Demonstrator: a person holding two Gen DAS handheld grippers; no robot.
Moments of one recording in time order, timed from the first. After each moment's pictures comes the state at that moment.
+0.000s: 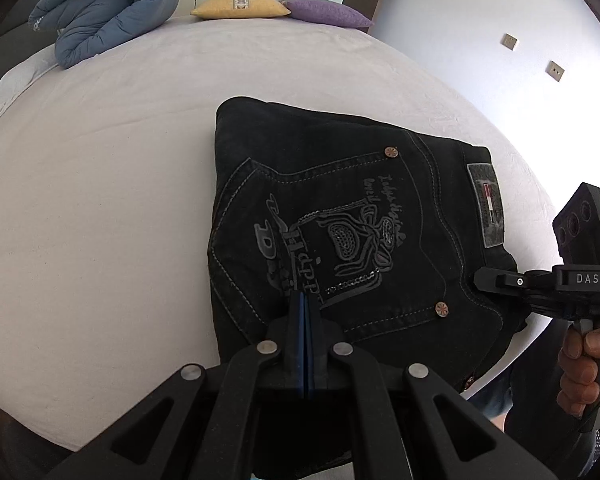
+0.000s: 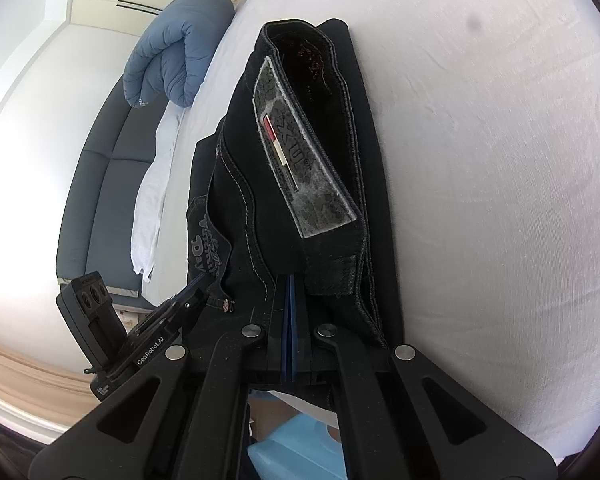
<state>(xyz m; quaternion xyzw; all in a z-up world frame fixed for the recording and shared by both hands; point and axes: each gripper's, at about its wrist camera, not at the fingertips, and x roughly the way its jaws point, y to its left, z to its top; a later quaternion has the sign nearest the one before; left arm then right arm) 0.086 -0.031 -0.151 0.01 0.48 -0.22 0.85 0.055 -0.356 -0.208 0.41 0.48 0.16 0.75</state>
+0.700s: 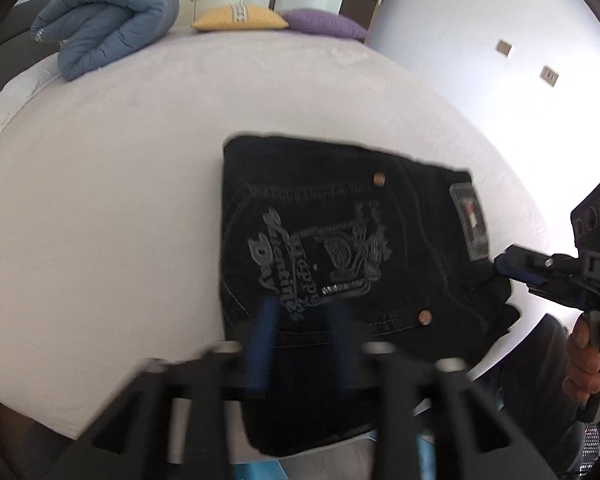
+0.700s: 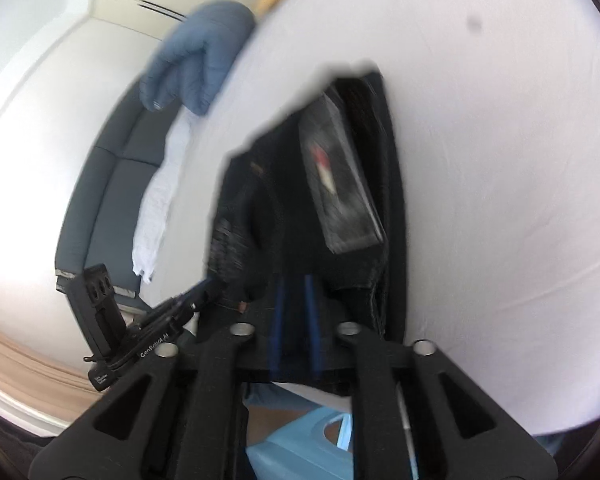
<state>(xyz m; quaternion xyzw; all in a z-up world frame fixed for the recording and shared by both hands) 0.091 -0.030 -0.110 0.00 0.46 -0.22 0.86 0.033 -0.360 -0.159 0.38 0.44 0.17 0.80</state>
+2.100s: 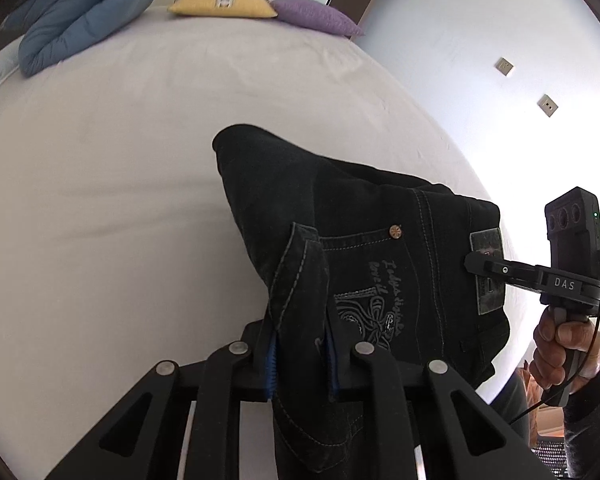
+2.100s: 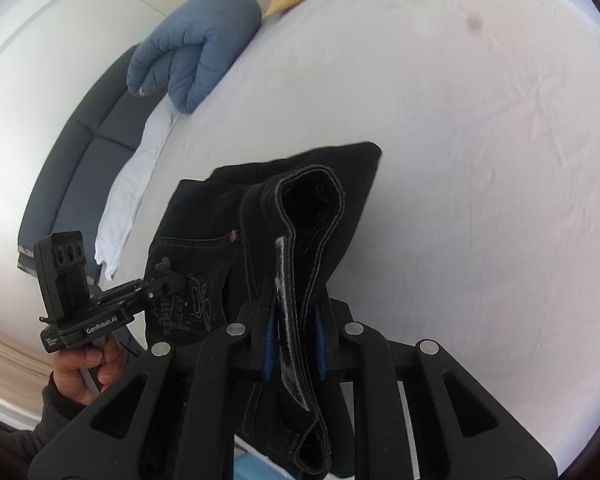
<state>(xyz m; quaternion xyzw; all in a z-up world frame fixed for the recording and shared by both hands) 0.238 -0.070 -0.080 -0.03 0.50 -0.28 0.82 0.157 -0.395 -0.112 0.29 0.48 0.15 0.82</state>
